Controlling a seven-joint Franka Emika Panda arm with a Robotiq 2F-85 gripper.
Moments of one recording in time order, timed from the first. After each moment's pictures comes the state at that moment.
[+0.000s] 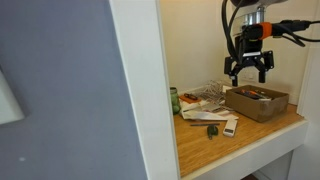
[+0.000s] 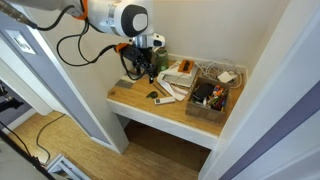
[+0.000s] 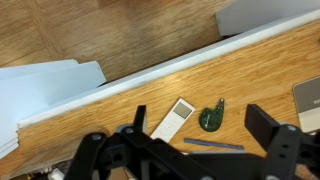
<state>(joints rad) -0.02 0.01 0.01 -2.14 0.01 2.05 0.27</state>
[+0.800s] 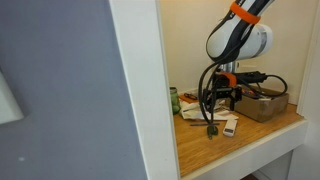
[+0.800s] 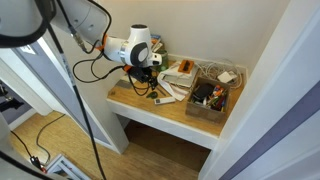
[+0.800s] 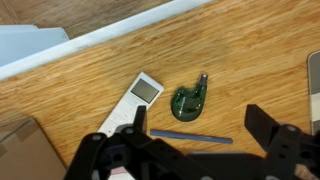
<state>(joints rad) 0.05 0.31 0.03 -2.11 0.01 2.47 0.33</state>
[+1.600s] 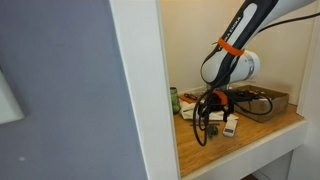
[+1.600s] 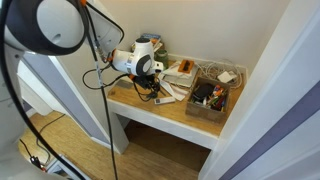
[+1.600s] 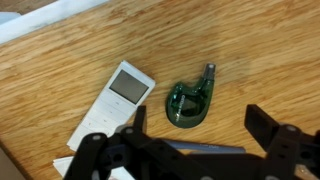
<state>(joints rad) 0.08 0.51 0.00 -2.02 0.01 2.60 0.34</state>
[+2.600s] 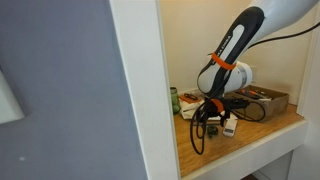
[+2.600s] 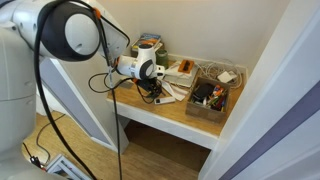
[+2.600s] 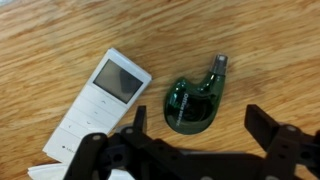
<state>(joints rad) 0.10 0.63 -0.02 -1.93 0.00 2.63 0.32</state>
